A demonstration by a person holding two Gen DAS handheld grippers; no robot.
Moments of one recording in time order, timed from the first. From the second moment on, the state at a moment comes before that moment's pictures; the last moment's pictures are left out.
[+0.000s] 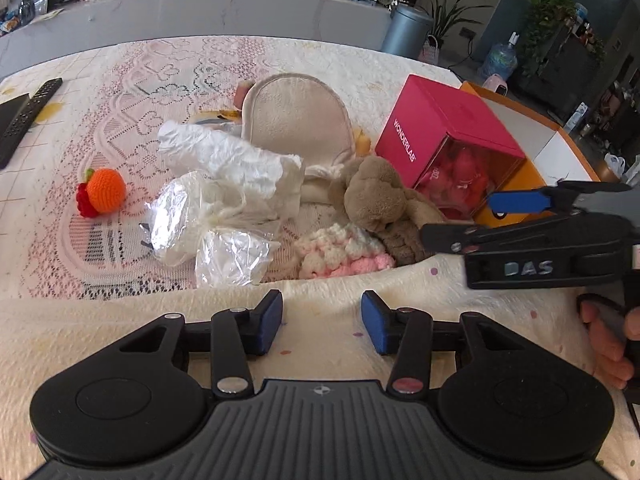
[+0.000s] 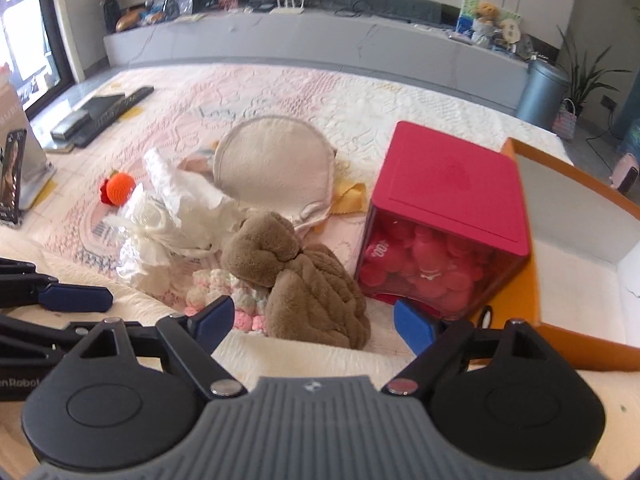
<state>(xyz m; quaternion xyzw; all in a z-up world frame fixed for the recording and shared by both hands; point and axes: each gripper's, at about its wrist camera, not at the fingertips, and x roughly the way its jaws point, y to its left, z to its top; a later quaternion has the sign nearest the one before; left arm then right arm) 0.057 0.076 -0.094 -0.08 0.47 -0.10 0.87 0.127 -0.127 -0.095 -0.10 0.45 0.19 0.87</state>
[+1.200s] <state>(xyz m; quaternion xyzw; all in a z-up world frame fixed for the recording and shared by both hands) 0.116 0.057 -0.155 -0.13 0.52 -0.11 0.84 0.147 -0.155 -0.144 0.00 0.50 0.17 0.85</state>
